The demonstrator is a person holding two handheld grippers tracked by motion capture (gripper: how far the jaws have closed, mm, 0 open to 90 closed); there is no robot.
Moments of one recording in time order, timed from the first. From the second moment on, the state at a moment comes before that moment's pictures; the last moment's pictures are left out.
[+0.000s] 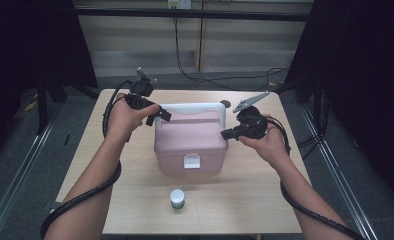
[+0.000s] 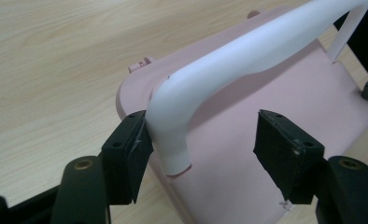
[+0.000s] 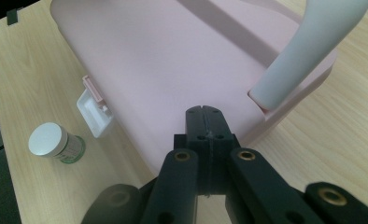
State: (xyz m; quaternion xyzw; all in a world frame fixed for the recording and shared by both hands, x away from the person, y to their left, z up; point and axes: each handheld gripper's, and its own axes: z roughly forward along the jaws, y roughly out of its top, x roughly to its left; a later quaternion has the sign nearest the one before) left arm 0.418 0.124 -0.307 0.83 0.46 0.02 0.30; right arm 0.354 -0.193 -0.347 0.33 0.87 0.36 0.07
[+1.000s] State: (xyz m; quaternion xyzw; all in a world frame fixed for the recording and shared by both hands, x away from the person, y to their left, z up) left arm 0.428 0.117 -0.319 0.84 0.48 0.06 0.25; right arm 0.354 -0.185 -0.347 0.33 0.87 0.36 0.07
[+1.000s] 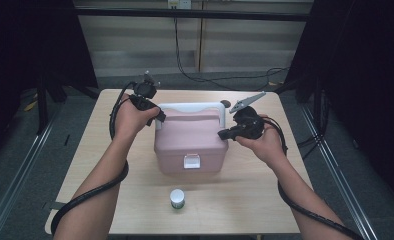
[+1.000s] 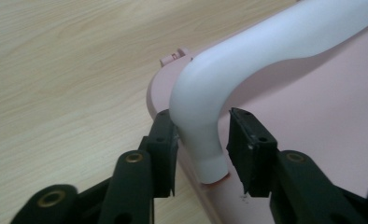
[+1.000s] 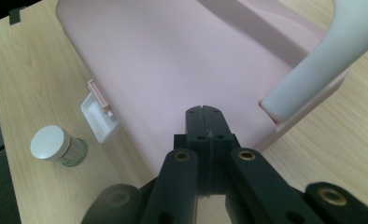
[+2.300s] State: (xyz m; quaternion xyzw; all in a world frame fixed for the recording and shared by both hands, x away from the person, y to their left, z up) left arm 0.426 0.116 -0.306 0.85 0.47 0.07 0.25; right arm 0.348 -0.190 -0.351 0.33 0.86 0.38 0.08
